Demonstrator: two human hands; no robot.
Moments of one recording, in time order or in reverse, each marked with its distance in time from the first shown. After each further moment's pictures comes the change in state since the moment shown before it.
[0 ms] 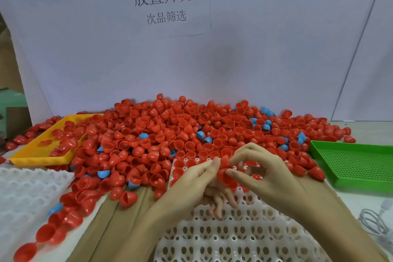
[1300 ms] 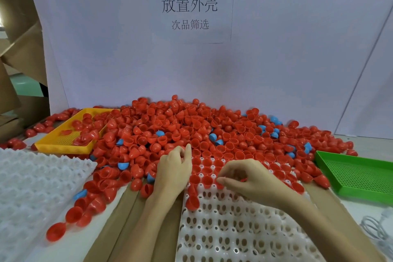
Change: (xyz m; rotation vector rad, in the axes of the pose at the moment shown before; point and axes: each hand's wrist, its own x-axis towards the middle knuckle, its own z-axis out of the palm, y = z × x) left_hand -0.007 -0.013 -0.065 0.750 0.888 0.059; right_hand 0.026 -0.019 0.040 -0.195 -0.409 0.198
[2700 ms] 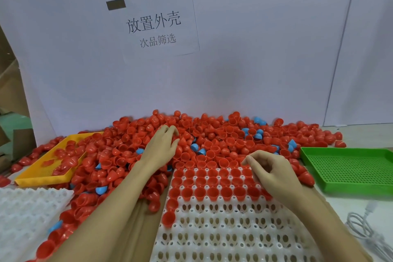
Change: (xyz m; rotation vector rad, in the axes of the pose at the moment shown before) left_hand 0.104 0.019 0.023 0.459 -0.144 0.392; right_hand -0.038 0.077 -0.048 0.215 0.580 -0.009
